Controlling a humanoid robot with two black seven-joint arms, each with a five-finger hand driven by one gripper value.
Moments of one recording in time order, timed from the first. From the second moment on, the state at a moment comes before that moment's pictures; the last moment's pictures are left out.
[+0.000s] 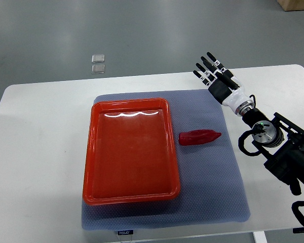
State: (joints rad) left arm -0.01 0.00 0.07 -0.16 0.12 0.02 0.01; right arm 0.67 -0.11 0.93 0.61 -0.04 0.42 0.21
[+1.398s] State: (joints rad) left arm -0.01 0.00 0.07 -0.16 0.12 0.02 0.01; right arm 0.81 -0.56 0.40 1.16 -1.20 0.31 0.18
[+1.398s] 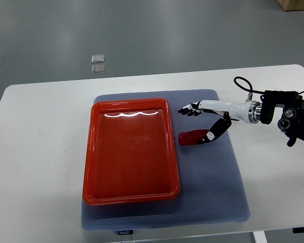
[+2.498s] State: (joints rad) left arm -0.01 0.00 0.07 -0.16 0.12 0.02 0.01; right arm 0.75 -0.50 0.34 1.08 -1.33 0.15 0.19
